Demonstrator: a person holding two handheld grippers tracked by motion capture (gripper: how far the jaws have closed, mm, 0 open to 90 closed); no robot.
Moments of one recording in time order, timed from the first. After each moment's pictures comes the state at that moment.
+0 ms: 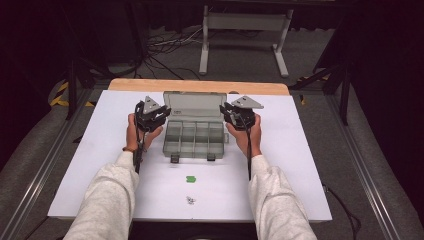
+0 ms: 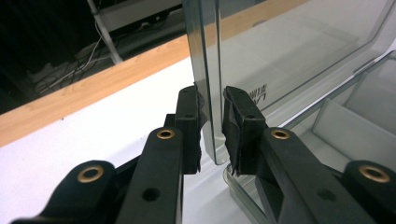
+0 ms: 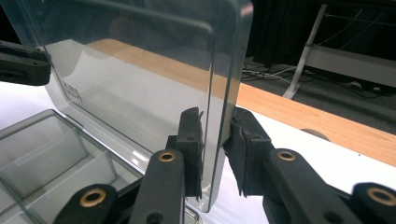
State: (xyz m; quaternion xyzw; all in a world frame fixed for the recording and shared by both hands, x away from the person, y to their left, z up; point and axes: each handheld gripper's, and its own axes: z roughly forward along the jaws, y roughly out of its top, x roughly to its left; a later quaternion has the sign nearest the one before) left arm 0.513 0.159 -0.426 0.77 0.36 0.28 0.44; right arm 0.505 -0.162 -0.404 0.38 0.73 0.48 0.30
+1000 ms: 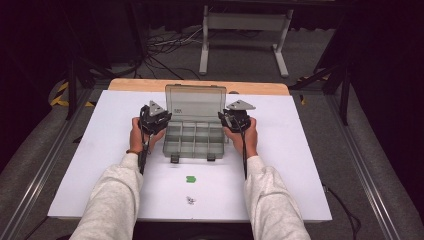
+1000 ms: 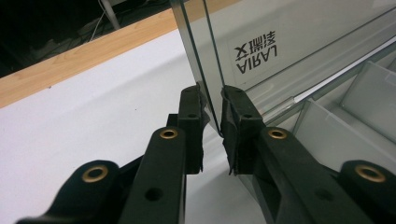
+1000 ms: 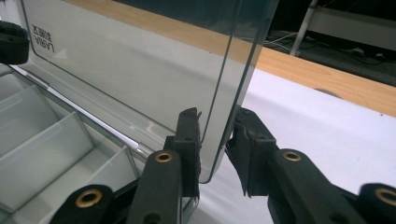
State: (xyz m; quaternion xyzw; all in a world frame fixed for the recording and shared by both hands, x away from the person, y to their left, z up) left arm 0.521 0.153 -0.449 0.78 0.38 0.27 0.41; right arm 0.520 -0.155 -0.434 0.41 0.75 0.43 0.28
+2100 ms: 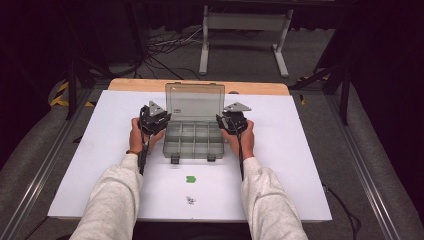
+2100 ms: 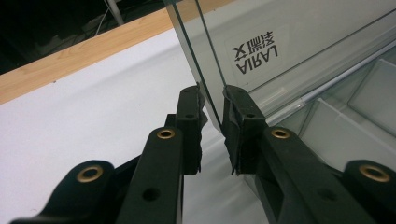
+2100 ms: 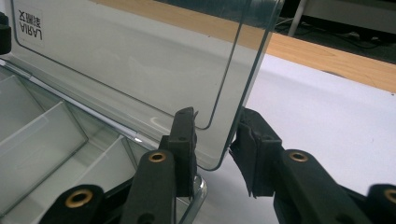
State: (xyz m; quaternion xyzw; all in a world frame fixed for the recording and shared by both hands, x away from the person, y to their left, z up) left arm 0.521 0.153 -0.449 0.78 0.39 0.28 0.40; right arm 0.520 -0.146 -0.443 0.44 0.75 0.41 0.28
